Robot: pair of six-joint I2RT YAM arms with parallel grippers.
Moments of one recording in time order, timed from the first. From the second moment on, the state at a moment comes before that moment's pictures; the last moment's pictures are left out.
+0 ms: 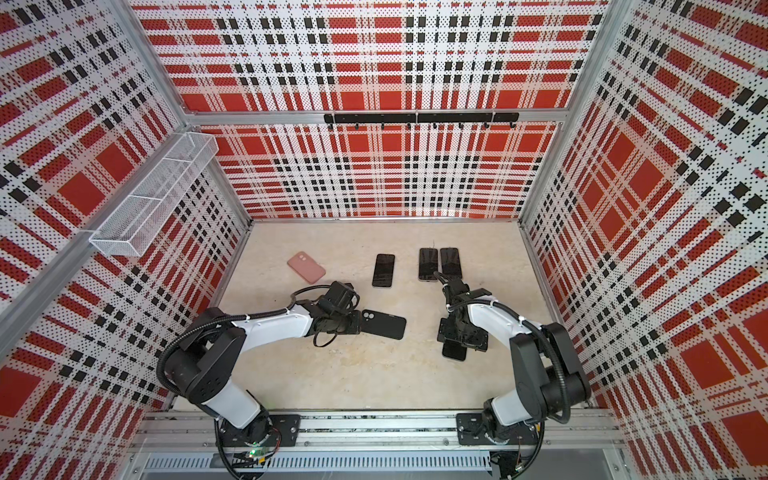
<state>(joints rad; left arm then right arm) -0.65 1.66 0.84 -0.25 0.07 -0.59 0.32 1.50 0.82 -0.86 0.05 0.58</state>
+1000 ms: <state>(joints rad) -0.68 1.67 0.86 -0.27 0.04 -0.65 0.32 1.52 0.84 -0.82 -0.03 0.61</state>
